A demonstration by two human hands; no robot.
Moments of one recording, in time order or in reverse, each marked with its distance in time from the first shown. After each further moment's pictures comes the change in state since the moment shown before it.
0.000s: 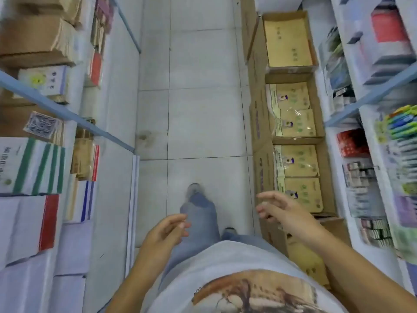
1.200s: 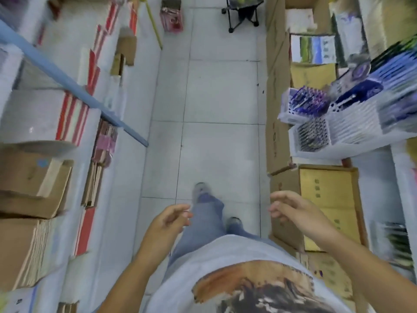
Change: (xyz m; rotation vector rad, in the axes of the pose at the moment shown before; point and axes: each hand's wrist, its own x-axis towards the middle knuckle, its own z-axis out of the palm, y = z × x) left_hand 0.638 0.651 -0.107 -0.058 0.040 0.051; right_hand 0.629 -0.642 -0.240 -0.059 0.012 0.002
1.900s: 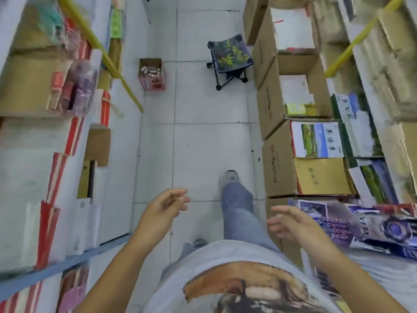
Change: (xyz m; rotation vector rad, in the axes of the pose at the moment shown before) left_hand 0.472 0.406 -0.048 0.060 -0.083 0.114; right_hand 0.389 -0.343 -0.126 0.190 0.147 0.108
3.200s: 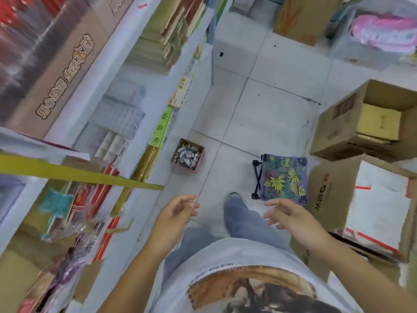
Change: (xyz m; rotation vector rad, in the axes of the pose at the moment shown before) left_hand 0.598 0.439 -0.166 -0.326 0.348 -0.127; right_hand 0.546 -0.741 0.066 -0.482 -0.363 -0.124
